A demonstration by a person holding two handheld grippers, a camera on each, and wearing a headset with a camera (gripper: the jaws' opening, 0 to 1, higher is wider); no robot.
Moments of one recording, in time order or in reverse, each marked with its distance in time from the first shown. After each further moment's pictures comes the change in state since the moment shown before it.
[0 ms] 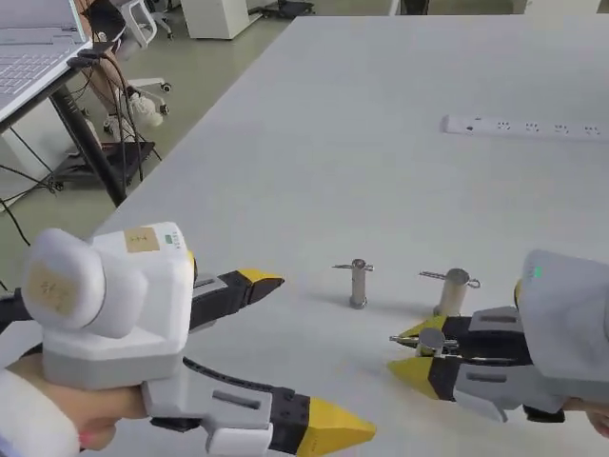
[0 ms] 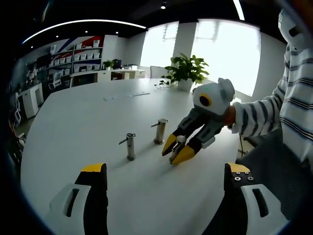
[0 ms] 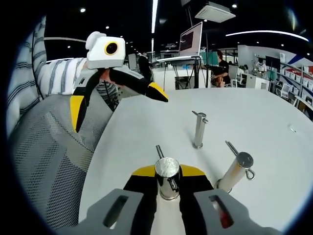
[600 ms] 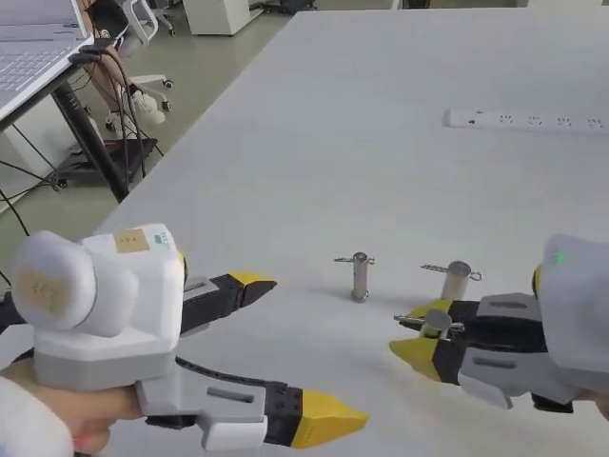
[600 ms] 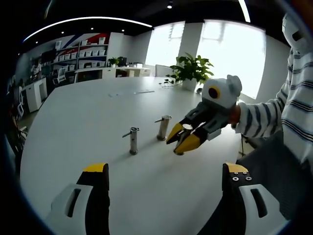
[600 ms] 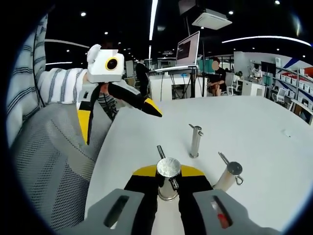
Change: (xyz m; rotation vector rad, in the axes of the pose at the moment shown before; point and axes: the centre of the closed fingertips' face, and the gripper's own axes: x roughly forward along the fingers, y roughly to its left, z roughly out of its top) left arm -0.004 0.003 -0.007 -0.045 0.007 0.028; right arm -0.016 -0.001 0.020 0.002 -0.070 -0.037
